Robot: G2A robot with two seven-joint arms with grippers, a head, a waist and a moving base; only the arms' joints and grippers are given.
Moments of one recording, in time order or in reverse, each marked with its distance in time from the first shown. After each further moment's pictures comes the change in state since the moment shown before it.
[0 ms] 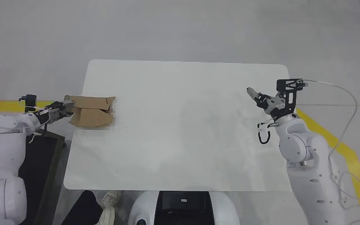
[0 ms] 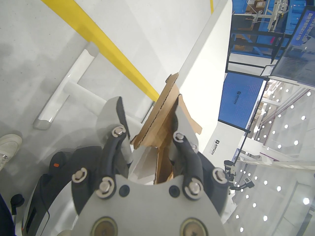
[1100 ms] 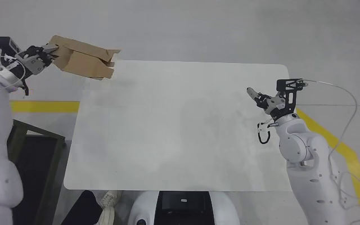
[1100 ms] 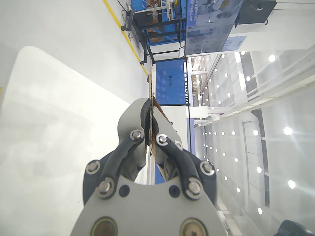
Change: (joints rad) left arm -0.221 -0.034 -0.020 -0.176 -0.305 0.009 -0.137; right arm 0.000 0.000 0.000 0.000 0.000 0.000 0.000
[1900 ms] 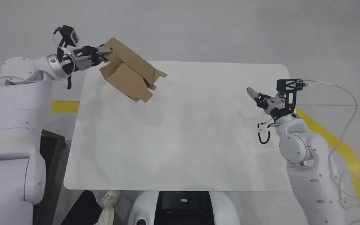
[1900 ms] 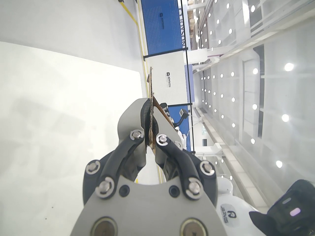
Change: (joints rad) left arm 0.046 -0.126 0.205 -0.200 -0.107 -0.038 -0.171; right arm 0.000 0.000 0.000 0.000 0.000 0.000 0.000
